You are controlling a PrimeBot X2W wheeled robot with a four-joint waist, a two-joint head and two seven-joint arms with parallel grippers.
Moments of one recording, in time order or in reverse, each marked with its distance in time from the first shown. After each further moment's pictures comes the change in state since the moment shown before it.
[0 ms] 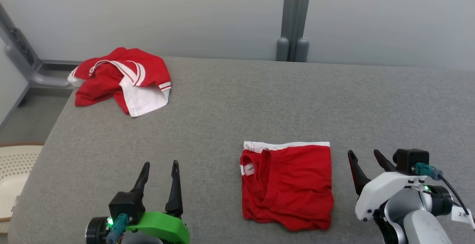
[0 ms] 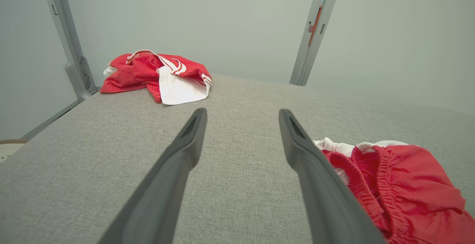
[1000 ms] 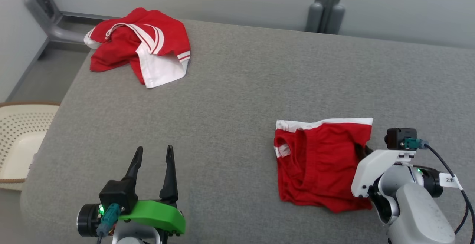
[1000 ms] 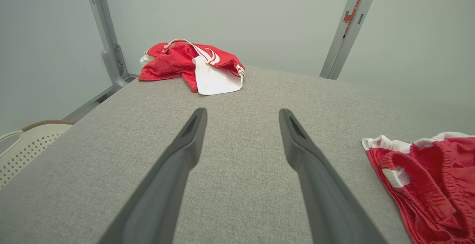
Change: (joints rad) left arm -0.020 0.041 0.002 -0.110 -0.001 0.033 0.037; right arm -0.221 0.003 -0.043 0.323 -0.005 0.001 0.067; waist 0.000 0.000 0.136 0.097
